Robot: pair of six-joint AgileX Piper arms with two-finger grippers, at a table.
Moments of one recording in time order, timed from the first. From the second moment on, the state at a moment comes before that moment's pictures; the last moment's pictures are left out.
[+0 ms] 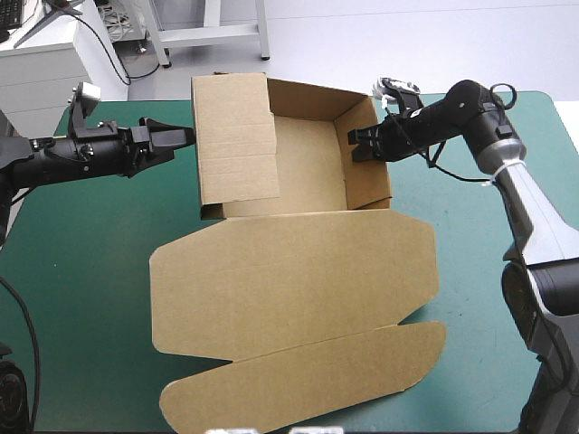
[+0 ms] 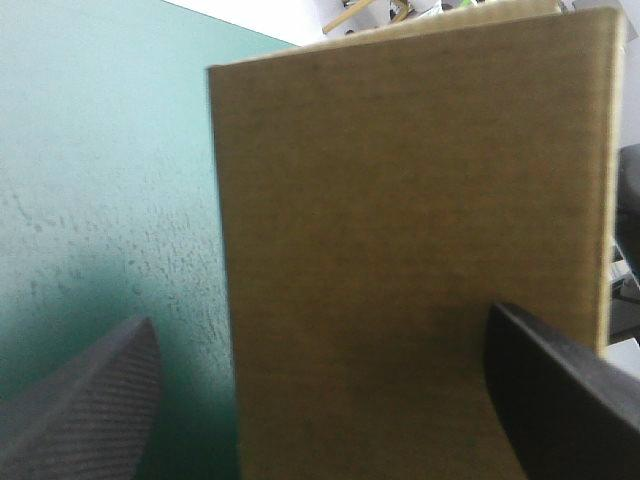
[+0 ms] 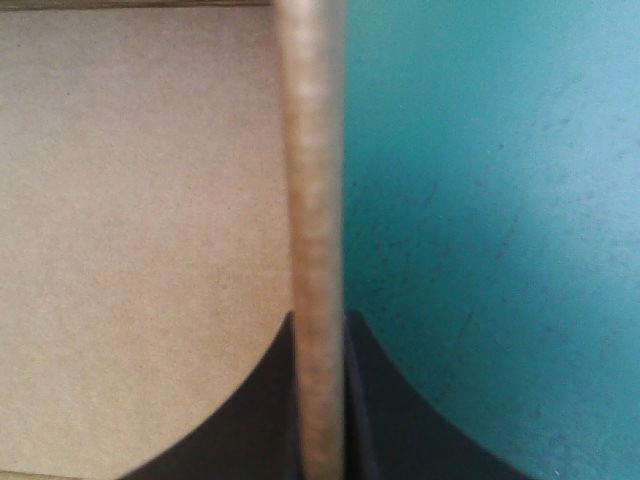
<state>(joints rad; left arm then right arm) 0.21 1.47 -1.43 -1.20 1.22 0.52 0.15 1.92 -1.87 0.64 1.11 -0.22</state>
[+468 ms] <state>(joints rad) 0.15 1.41 -1.43 -1.17 1.22 0.52 0.25 1.95 -1.87 0.61 1.00 -0.19</state>
